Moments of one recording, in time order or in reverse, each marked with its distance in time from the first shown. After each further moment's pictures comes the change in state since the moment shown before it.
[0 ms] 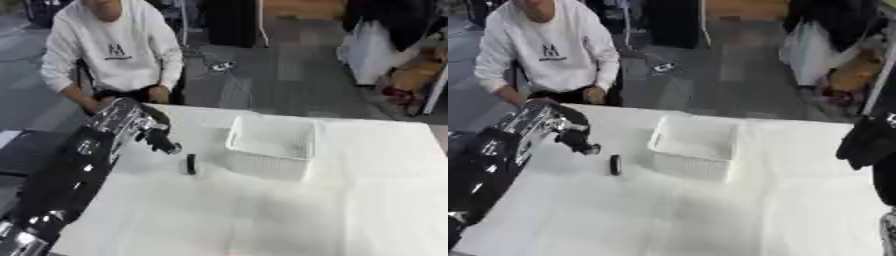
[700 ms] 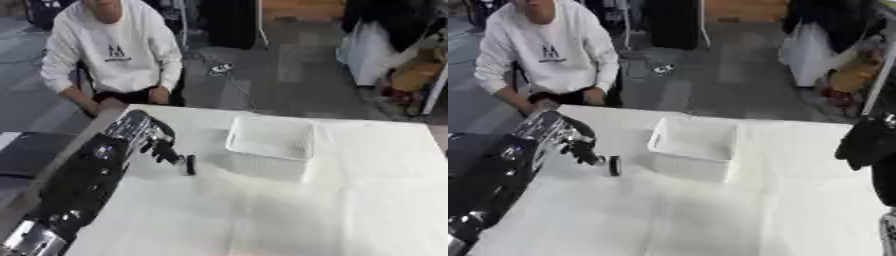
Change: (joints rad) left arm -0.024 -0.062 0.013 0.107 -0.051 -0.015 0.004; right arm 0.000 0.000 0.004 0.001 -0.001 0.003 0.003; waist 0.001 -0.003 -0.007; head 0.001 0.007
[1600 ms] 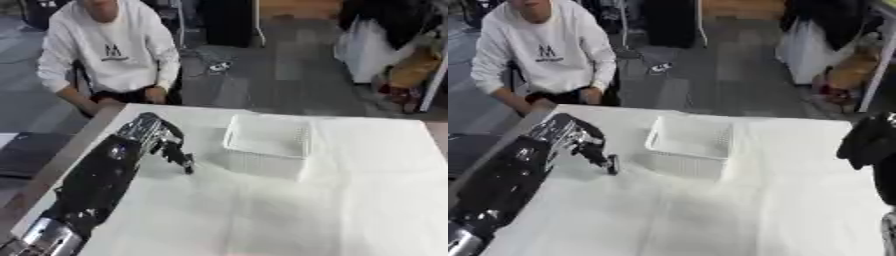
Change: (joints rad) left arm -0.009 -0.042 0.020 0.055 -0.076 0.004 0.064; right arm 0.000 0.001 0.002 -0.001 -0.008 0.006 0.006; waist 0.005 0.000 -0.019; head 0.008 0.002
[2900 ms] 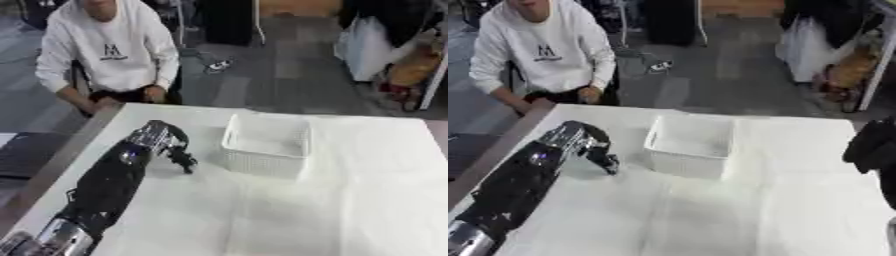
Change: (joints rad) left arm -0.015 -0.026 0.029 0.064 -0.096 0.012 0.113; right arm 0.000 0.000 0.000 -0.003 -0.008 0.008 0.008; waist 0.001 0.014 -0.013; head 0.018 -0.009
